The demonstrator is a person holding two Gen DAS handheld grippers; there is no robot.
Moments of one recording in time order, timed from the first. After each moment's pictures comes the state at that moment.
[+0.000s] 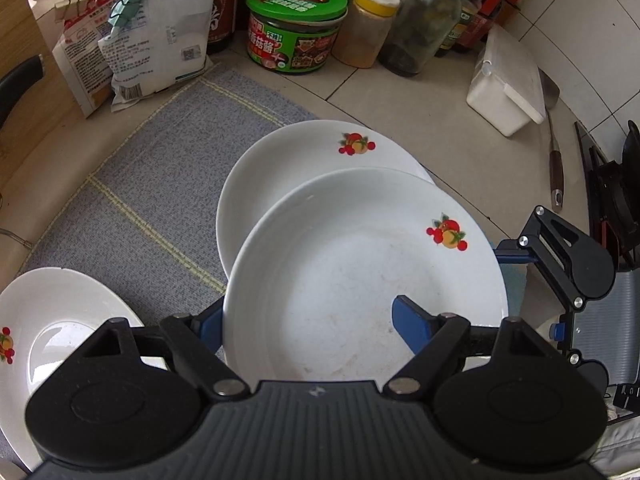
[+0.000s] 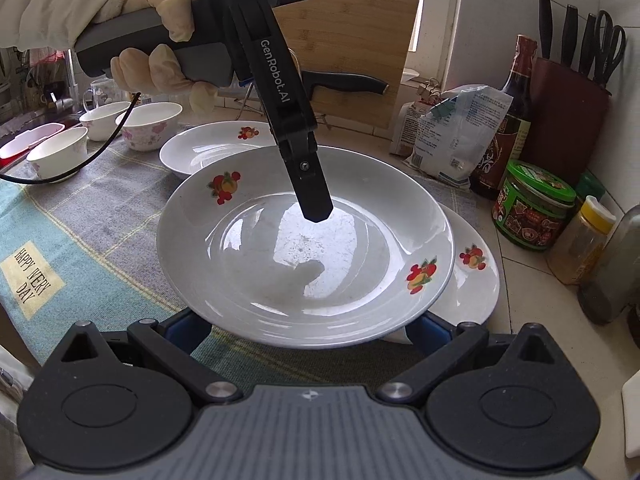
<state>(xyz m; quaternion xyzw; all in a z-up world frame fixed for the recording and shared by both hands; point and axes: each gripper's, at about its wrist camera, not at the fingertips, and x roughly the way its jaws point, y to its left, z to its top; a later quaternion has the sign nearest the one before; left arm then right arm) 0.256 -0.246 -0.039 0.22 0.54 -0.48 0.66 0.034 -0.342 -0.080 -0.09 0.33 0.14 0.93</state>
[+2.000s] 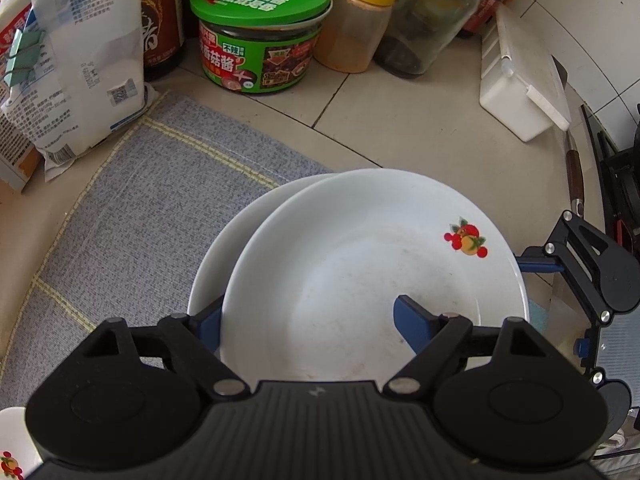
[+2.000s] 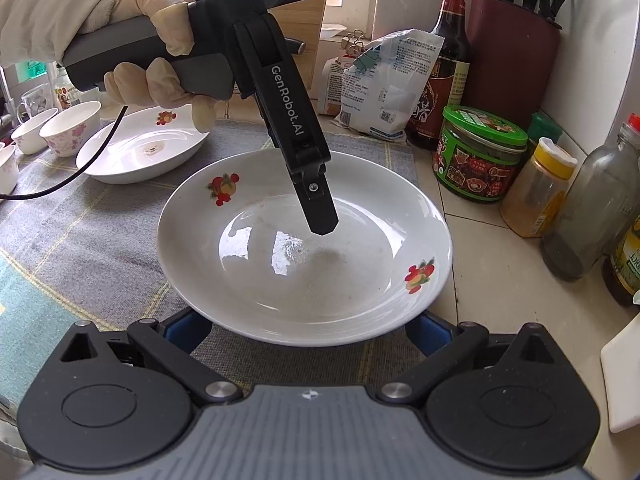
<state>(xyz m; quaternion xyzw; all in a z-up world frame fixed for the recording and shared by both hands) 0.289 -0.323 -0.080 0.26 0.54 -0.50 0.62 0.067 -0.374 -0.088 -0.05 0.38 0.07 0.92</state>
